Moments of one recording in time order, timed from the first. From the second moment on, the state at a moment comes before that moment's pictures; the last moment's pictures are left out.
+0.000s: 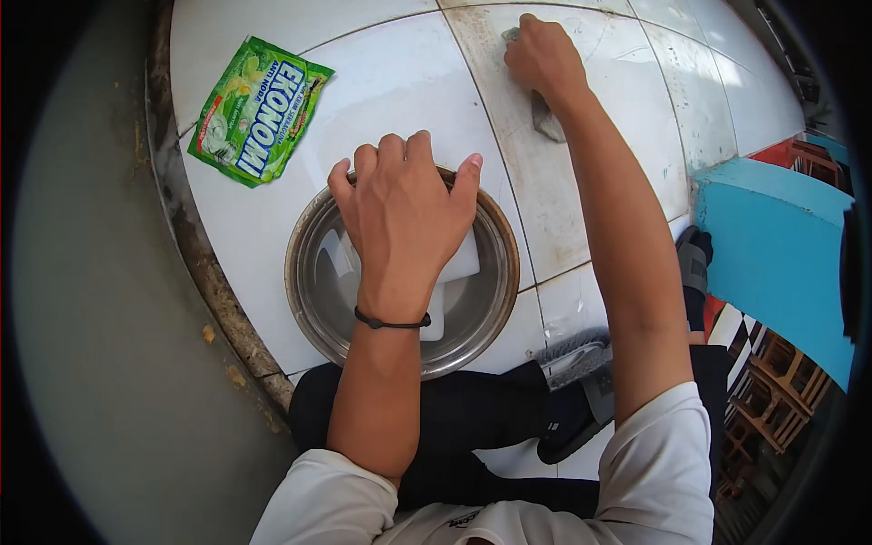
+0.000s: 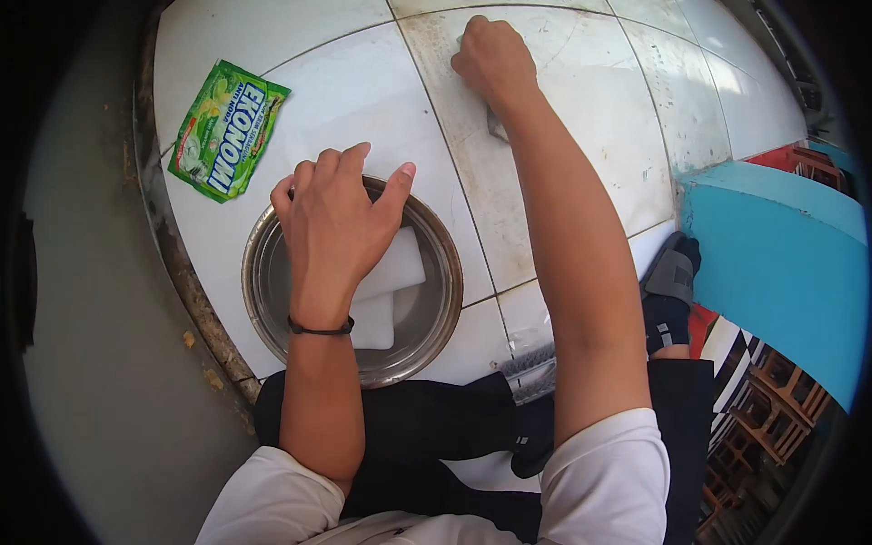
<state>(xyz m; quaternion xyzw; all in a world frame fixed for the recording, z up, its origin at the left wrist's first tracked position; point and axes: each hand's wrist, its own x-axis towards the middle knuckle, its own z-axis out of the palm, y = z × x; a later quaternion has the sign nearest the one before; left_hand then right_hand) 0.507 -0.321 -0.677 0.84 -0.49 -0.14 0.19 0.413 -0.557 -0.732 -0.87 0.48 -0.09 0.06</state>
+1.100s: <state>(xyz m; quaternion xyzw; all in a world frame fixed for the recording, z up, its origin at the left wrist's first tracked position) 0.509 -0.319 -0.679 0.84 -0.49 -0.13 0.21 0.392 -0.503 -0.732 -0.86 0.50 -0.08 0.09</state>
